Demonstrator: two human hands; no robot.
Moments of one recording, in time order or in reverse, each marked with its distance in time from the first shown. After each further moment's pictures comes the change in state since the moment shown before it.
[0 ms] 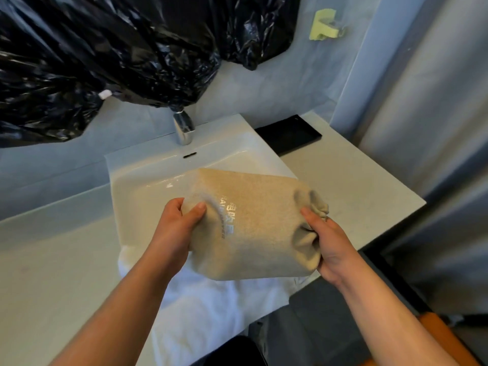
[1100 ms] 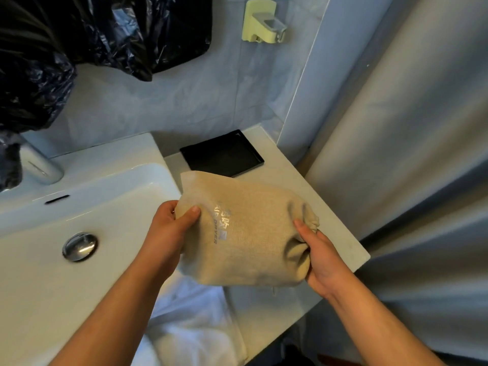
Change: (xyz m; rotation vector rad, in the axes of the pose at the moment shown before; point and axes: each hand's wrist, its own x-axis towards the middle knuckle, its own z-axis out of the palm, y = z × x) left_hand 0.175 0.020 0.256 0.082 -0.019 -0.060; right_hand 0.201 -0.132 -0.172 0.006 0.103 0.106
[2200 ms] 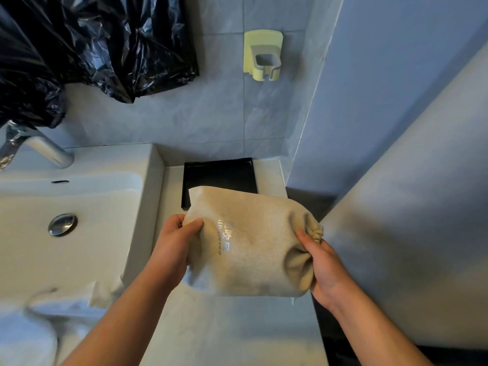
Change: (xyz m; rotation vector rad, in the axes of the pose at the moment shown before) left_hand 0.060 0.032 0.195 -0.219 0.494 -0.166; right_hand 0.181 -0.161 -0.107 -0.228 -0.360 0.147
